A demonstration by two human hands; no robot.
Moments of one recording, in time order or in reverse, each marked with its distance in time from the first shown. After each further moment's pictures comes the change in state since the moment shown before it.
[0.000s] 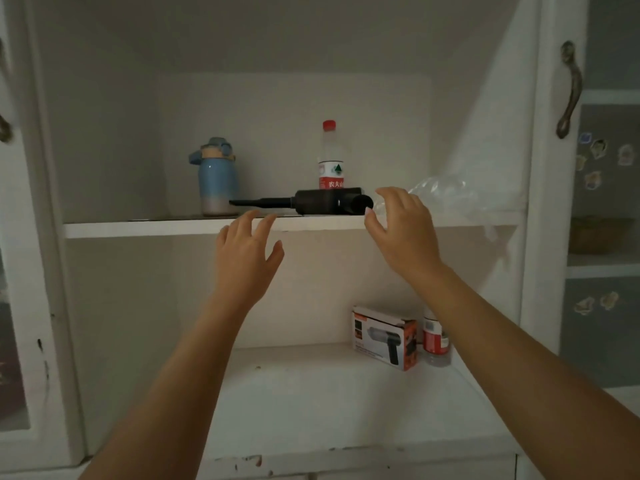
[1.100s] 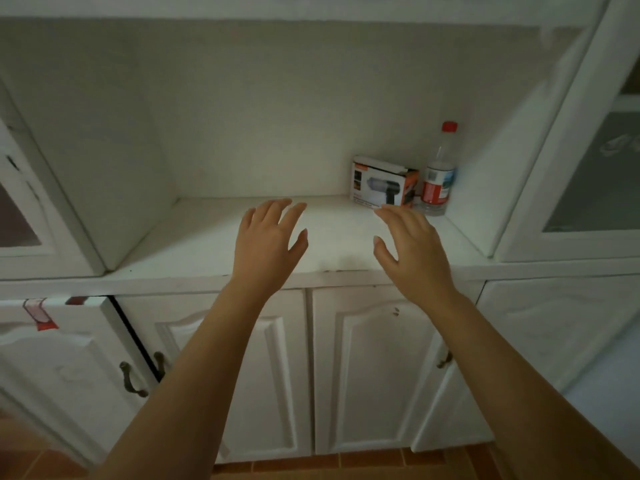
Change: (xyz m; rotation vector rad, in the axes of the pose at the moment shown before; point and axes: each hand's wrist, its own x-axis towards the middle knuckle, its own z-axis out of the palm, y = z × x) left_hand -0.201 0.016 0.046 -0.055 -0.271 0.076; right_hand -0.244 0.023 0.027 0.026 -0.403 0.044
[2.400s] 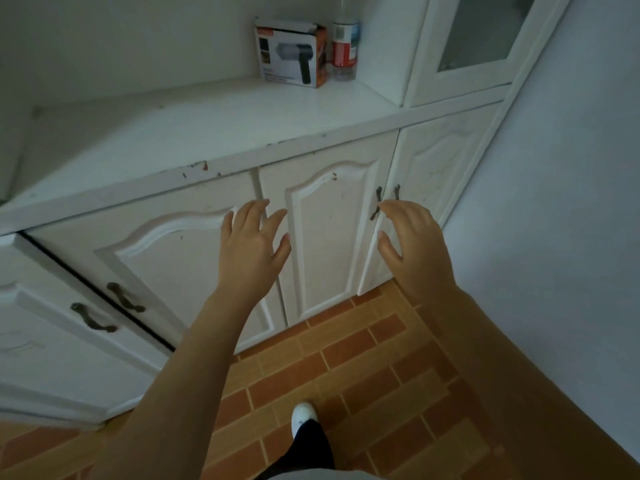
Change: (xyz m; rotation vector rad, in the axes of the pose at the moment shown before) left_hand -0.176 0.003 -0.022 -0.260 -0.386 0.160; right_hand -0.215 -0.111 -0.037 -0.206 -0.034 0.386
